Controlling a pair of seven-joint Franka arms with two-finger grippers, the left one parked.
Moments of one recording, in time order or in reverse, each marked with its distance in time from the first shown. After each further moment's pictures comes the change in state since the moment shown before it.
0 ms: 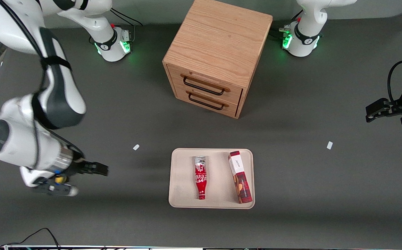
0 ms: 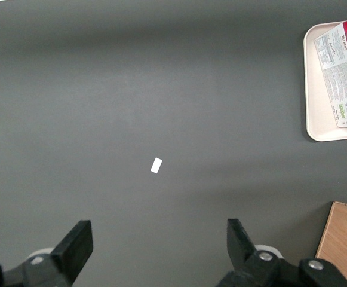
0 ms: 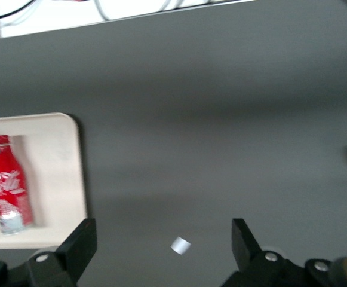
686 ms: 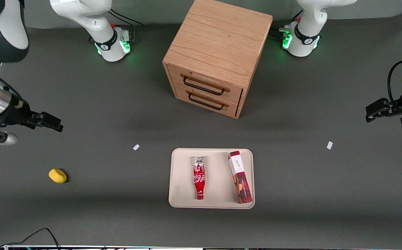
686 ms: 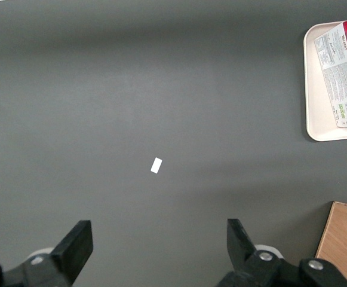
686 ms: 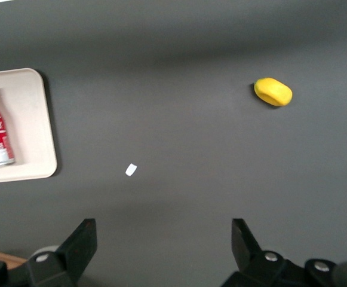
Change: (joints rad) arm 0.000 -0.384 -0.093 -0.227 0.000 -0.201 -0.049
